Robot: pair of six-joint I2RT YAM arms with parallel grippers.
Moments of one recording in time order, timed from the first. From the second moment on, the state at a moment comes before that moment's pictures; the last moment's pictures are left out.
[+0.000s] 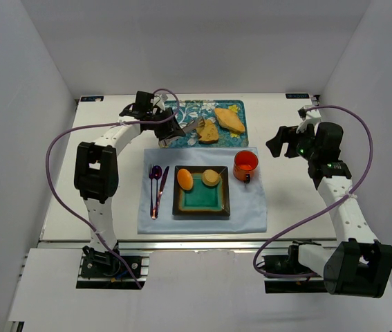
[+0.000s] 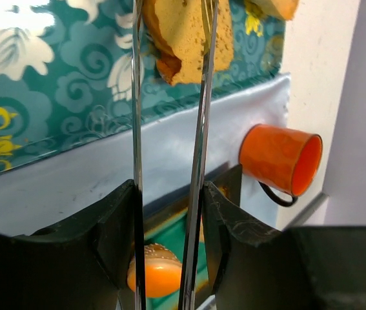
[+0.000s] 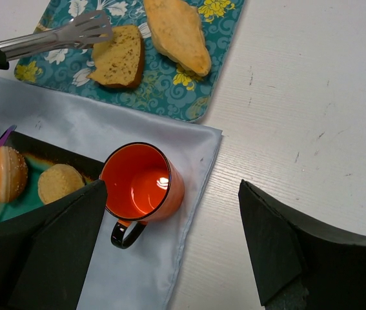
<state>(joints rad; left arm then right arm) -0.25 2.05 1.64 -0.44 0.54 -0.51 -0.02 1.11 0.88 -0.17 -0.46 0.02</state>
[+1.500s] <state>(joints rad) -0.18 1.18 0.90 -0.45 0.86 -0.49 -0.03 1.09 0.87 -0.17 -0.47 0.03</state>
